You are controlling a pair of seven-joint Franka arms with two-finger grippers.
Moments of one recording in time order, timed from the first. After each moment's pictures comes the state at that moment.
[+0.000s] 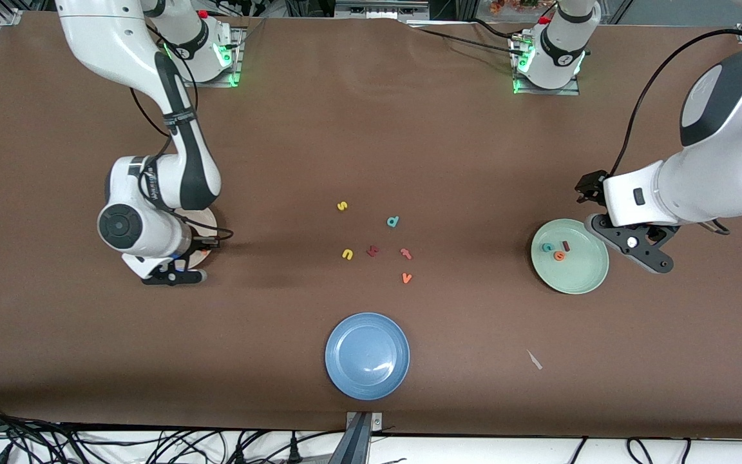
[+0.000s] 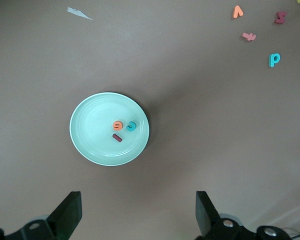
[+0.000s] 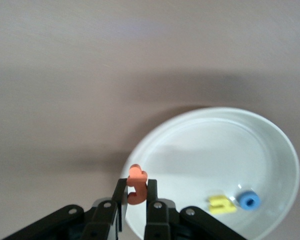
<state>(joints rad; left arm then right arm) 0.29 0.51 -0.69 -1.16 0.29 1.35 0.25 0.53 0.57 -0.40 -1.79 0.21 2.10 0.04</state>
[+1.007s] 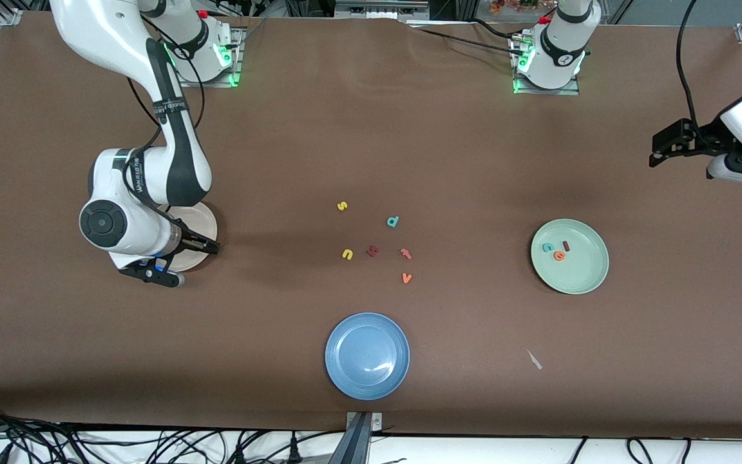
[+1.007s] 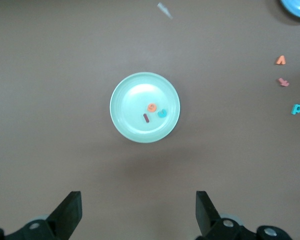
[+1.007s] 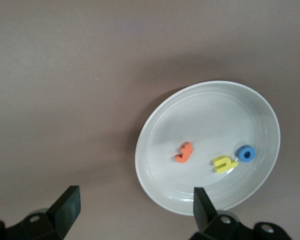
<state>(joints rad) 0.08 0.00 -0.10 -1.63 -0.01 1.57 0.14 0.57 0.55 -0.44 -1.66 0.22 1.95 0.35</state>
